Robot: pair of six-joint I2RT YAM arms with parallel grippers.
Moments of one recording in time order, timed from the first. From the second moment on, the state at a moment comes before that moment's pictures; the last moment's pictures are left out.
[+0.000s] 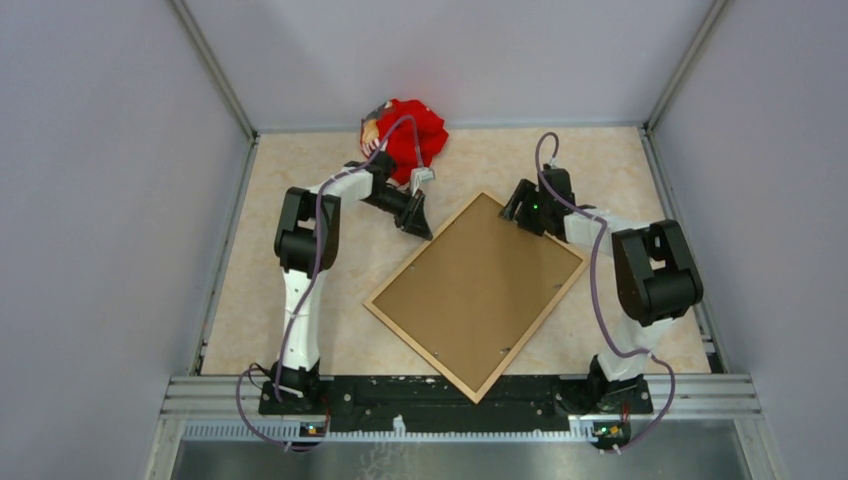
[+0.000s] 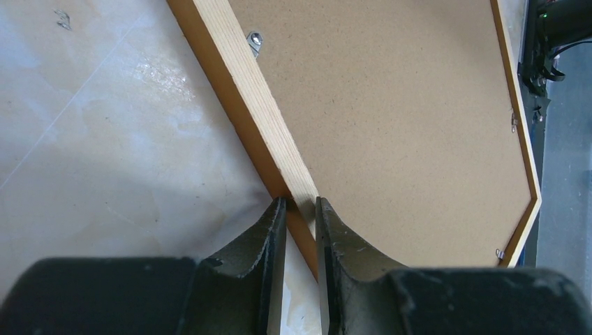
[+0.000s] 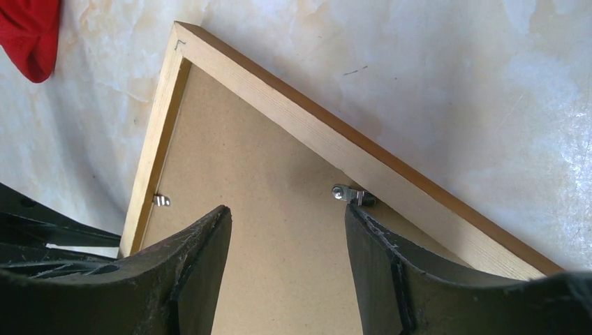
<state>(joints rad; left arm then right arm) -0.28 2.32 1.73 -0.76 1.05 0.55 0.26 1.76 0.98 0.04 -0.10 0.67</state>
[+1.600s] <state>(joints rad) -0.29 2.32 1.73 -0.76 1.05 0.56 0.26 1.74 0.93 0.08 -0.07 0.67</state>
